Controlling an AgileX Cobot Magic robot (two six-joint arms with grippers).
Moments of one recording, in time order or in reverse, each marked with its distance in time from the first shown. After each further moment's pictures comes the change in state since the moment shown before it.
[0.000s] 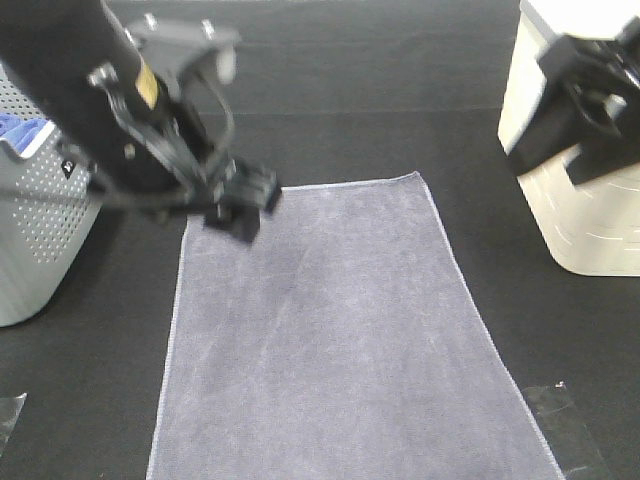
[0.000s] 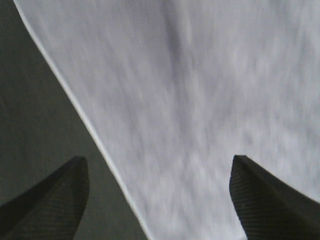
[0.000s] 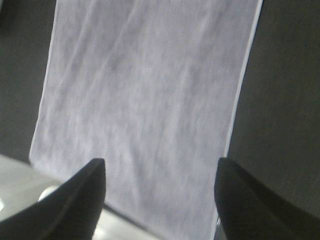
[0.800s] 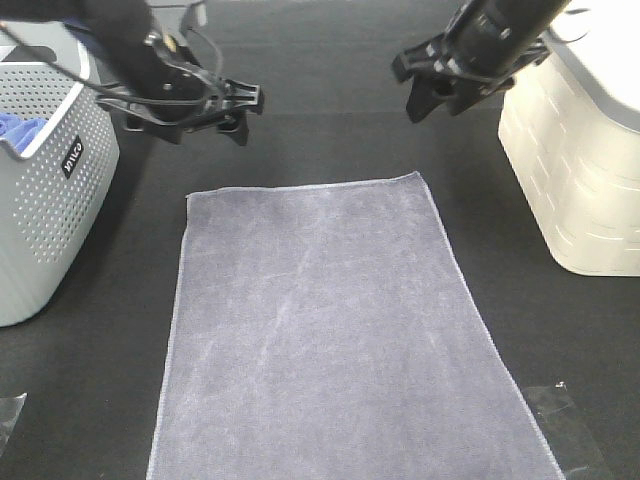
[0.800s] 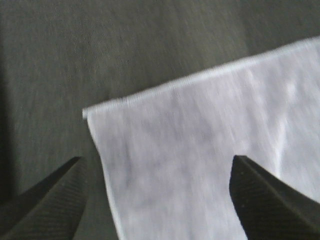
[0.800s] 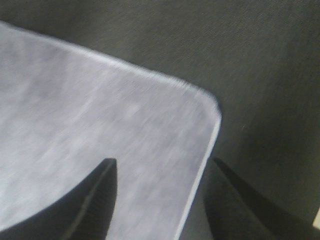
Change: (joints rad) left arm 0.269 0.412 -0.384 -0.033 -0.189 0.052; right arm 0.123 0.557 -0.461 -0.235 -0.292 -0.012
